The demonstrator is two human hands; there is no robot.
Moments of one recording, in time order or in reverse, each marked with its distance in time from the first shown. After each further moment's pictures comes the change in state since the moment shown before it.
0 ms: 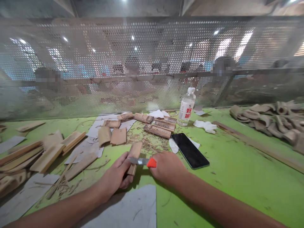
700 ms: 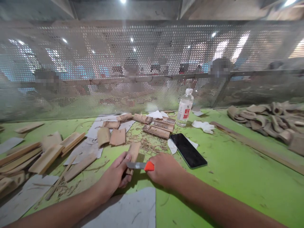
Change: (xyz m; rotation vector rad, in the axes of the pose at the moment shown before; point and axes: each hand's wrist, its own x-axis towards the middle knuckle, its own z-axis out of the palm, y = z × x) left_hand 0.006 -0.001 -0.001 0.029 0.051 0.057; right_hand -0.010 -0.014 0.005 0.002 -0.042 -0.113
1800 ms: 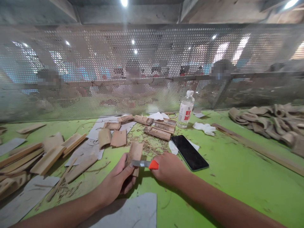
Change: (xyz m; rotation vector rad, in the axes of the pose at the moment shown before) left_hand -0.014 0.004 -0.002 0.097 -0.150 0.108; right_hand 0.005 0.015 0.006 -0.050 0.061 0.033
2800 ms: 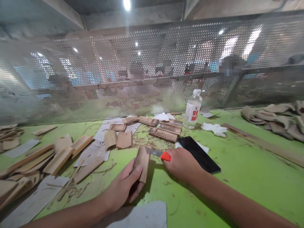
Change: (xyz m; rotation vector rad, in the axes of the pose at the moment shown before) left_hand -0.003 0.003 0.008 -0.066 -0.011 -0.032; right_hand 0.012 0.025 0.000 0.089 0.084 0.046
